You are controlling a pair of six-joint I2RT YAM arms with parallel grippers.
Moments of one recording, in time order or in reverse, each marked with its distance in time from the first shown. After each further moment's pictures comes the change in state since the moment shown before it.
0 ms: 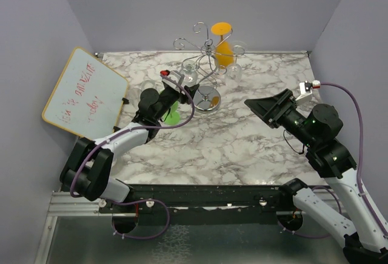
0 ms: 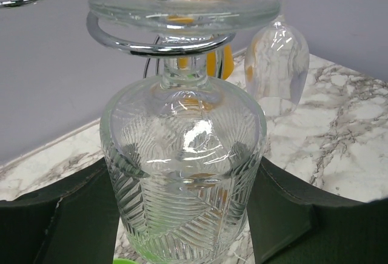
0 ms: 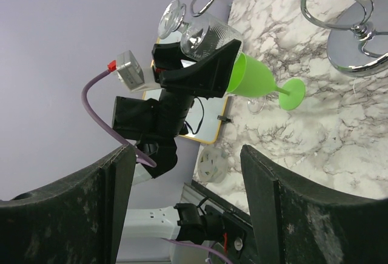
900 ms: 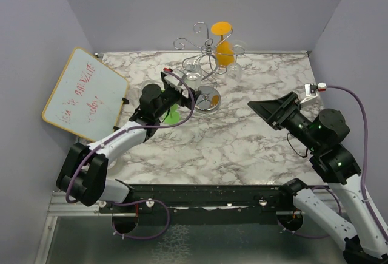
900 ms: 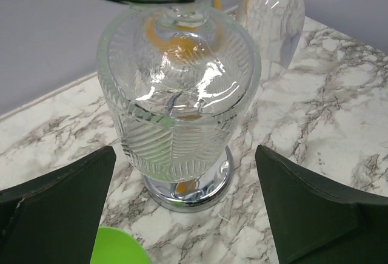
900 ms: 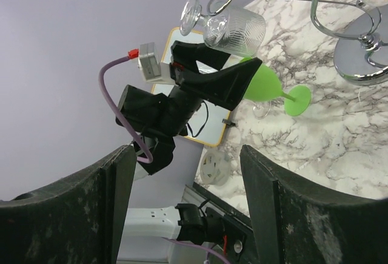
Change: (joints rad) left arm 0.000 -0.049 0.051 -0.264 0.024 -0.018; right arm 0.000 -0.043 0.000 0.000 0.000 -0.016
